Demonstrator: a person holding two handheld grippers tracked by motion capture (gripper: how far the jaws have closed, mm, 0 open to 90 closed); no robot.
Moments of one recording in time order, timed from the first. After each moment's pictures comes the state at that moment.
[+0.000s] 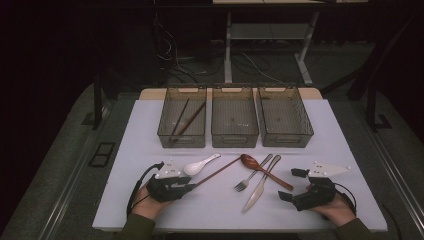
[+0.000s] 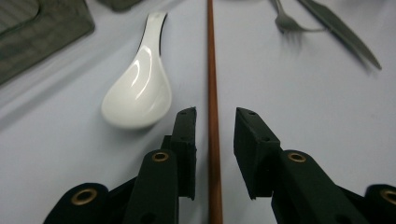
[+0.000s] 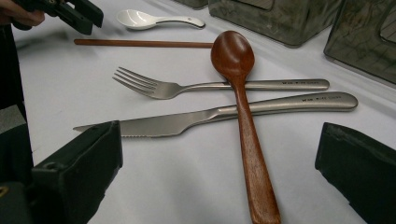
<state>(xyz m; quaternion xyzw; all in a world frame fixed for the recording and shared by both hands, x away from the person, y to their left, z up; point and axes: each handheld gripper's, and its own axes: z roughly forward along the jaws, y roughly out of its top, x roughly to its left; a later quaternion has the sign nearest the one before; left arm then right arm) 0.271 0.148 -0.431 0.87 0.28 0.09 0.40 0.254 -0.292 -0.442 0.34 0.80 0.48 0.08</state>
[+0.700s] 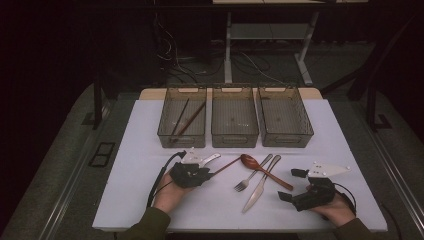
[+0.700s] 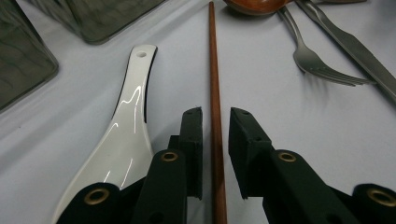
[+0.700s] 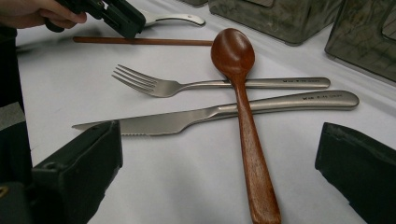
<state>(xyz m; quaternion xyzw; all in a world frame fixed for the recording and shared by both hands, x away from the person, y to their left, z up) 0.309 0.103 -0.444 0.87 0.29 0.07 0.39 0.254 -0.292 -0.443 0.34 0.81 0.48 0.08</state>
